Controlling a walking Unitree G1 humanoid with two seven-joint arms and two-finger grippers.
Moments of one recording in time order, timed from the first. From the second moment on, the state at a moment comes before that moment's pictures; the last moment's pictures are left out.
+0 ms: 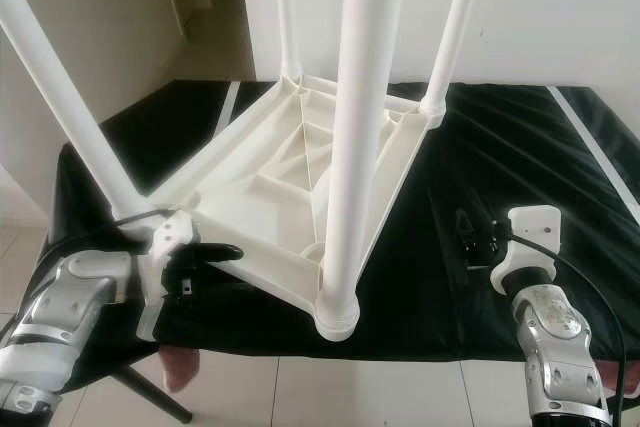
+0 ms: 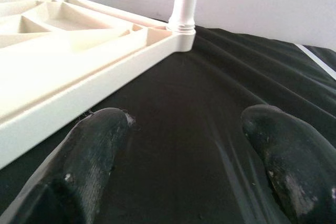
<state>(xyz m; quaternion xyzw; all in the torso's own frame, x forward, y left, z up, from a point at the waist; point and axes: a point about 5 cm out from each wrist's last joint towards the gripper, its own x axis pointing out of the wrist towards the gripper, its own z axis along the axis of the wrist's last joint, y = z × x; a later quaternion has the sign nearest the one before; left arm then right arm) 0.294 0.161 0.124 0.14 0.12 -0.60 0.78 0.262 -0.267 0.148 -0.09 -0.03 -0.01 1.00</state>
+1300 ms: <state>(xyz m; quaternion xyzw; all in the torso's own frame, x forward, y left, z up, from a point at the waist) 0.322 0.160 0.115 0.23 0.22 -0.55 0.77 0.271 -0.259 0.148 -0.10 -0.03 0.00 0.99</state>
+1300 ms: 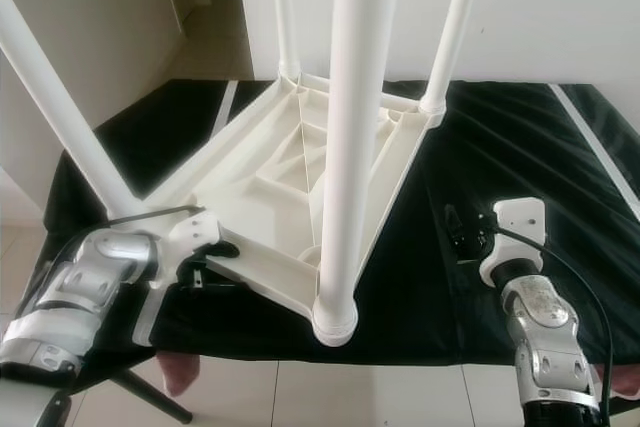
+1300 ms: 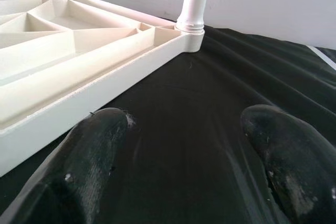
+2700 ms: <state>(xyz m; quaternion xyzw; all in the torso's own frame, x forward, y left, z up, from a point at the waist) 0.280 0.099 0.112 0.18 0.12 -0.47 0.86 0.267 -0.239 0.141 -0.07 -0.05 0.00 1.00</state>
